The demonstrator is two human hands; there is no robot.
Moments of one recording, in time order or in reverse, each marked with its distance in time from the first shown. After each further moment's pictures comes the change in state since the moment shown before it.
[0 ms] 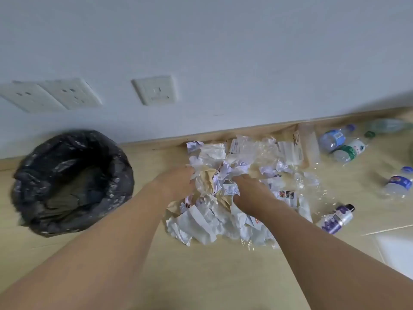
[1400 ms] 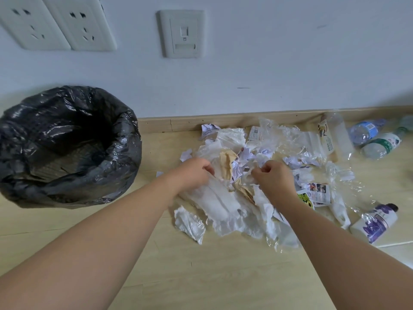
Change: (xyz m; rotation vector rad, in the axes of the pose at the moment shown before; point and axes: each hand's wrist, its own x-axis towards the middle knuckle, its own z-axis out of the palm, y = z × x) left_hand 0.032 -0.043 0.095 -0.438 0.051 0.018; right_hand 0.057 0.005 0.108 0.672 0.549 0.237
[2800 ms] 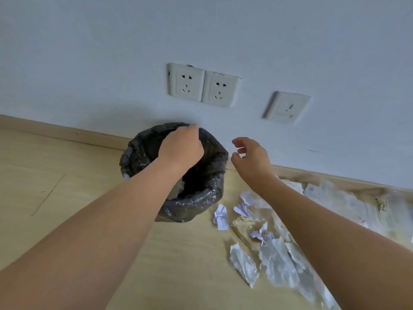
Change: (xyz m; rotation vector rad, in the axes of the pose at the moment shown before) left_hand -0.119 -0.105 -0.205 0.337 0.874 -0.030; right_hand -0.059 -0.263 0.114 -0.047 -0.162 -0.628
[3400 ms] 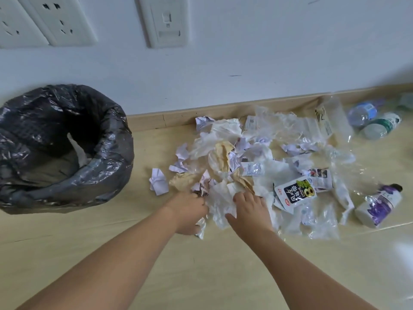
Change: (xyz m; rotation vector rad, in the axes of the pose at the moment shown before) left_hand -0.144 0.137 0.219 0.510 -0.806 0.906; right_hand -0.199 0.257 -0.010 -0.578 -0.266 0.382
